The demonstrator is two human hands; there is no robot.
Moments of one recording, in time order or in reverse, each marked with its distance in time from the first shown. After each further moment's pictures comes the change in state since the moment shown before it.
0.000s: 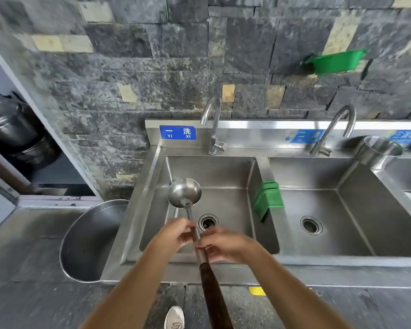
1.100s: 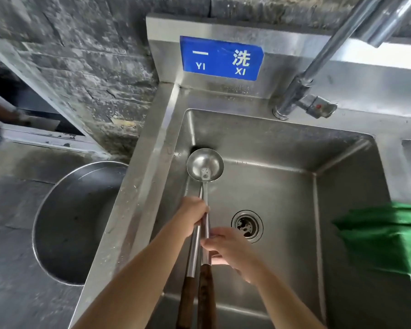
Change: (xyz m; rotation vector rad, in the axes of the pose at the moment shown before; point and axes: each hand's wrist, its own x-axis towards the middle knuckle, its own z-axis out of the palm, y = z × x) left_hand 0.369 0.026 -0.067 0.348 0.181 -0.129; right_hand 0.346 0.042 -0.072 0.031 0.170 0.232
